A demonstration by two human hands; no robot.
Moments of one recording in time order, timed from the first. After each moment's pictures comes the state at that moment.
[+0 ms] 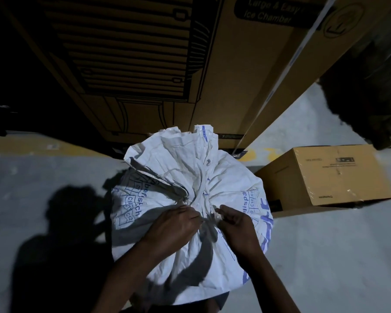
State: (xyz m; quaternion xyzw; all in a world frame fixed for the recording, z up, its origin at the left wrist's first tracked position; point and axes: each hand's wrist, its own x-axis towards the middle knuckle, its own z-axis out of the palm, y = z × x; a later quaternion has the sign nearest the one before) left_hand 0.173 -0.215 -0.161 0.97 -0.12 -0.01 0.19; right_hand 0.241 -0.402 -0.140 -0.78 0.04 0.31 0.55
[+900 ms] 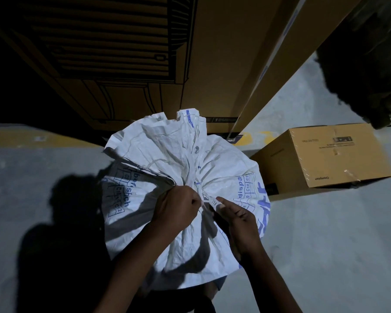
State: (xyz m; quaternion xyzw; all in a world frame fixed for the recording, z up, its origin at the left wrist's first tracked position) left_hand 0.212 -0.241 -0.160 0.95 0.10 -0.11 0.27; right_hand 0.228 -0.423 -0.157 -0.63 0.22 0.30 0.68
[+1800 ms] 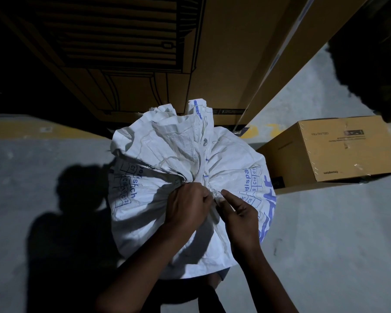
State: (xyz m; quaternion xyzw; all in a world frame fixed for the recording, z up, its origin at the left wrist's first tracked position) left_hand 0.203 -0.262 -0.145 0.95 0.17 -0.08 0.26; right_hand 0.212 -0.402 -0.155 -0.74 0.19 0.21 0.61
